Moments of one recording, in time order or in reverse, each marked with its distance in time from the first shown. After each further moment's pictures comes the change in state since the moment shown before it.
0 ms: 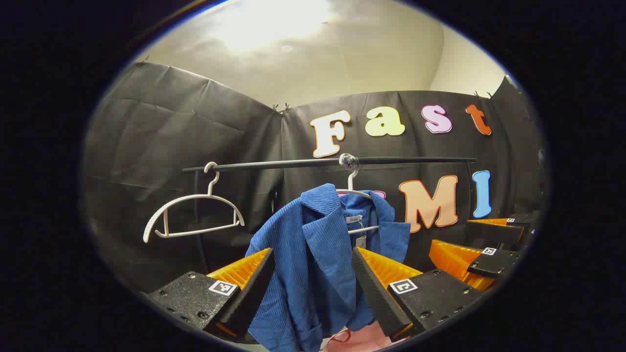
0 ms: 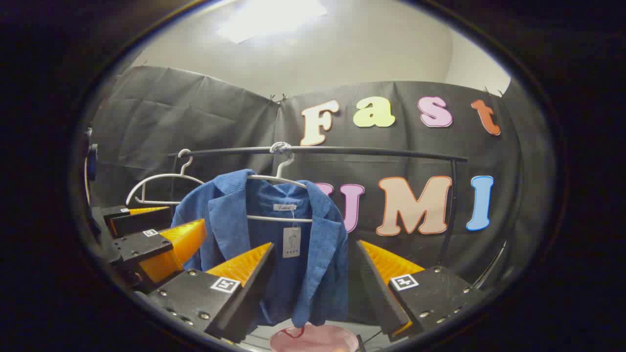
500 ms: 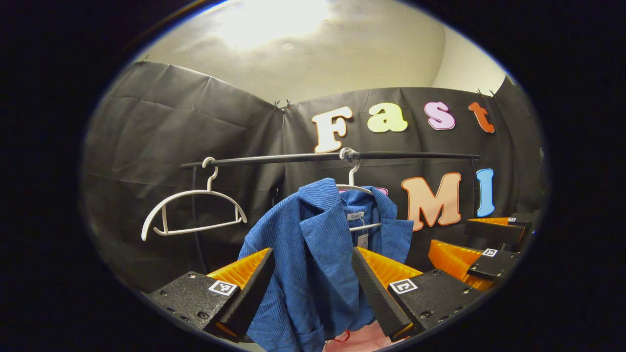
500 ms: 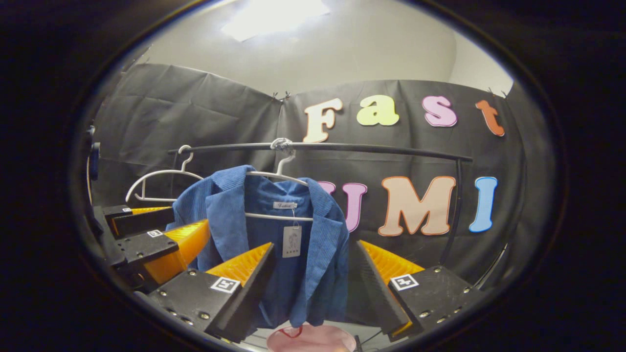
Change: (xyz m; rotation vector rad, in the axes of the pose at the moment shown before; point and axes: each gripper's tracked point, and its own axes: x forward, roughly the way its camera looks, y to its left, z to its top) left arm 0.007 -0.003 -0.008 -0.003 0.016 0.012; right arm 0.006 -0.001 -0.007 -0.016 0.011 0.012
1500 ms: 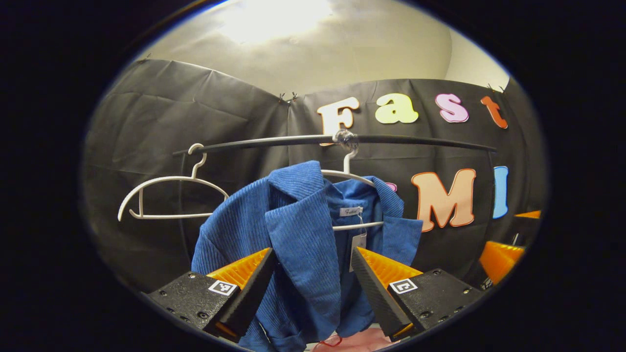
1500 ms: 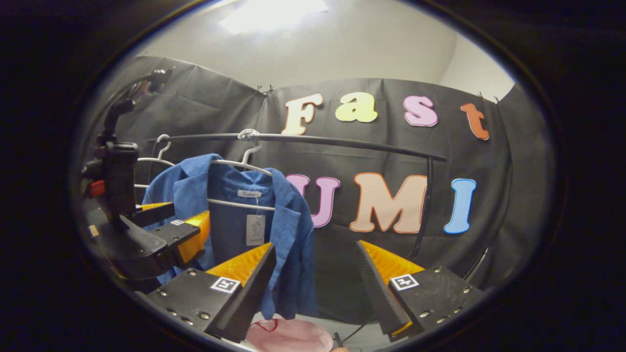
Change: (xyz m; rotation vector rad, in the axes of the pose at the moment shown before) left arm 0.056 -0.024 -0.032 -0.023 0.033 0.103; right arm -0.013 -0.076 -0.009 -0.058 0.032 -0.118
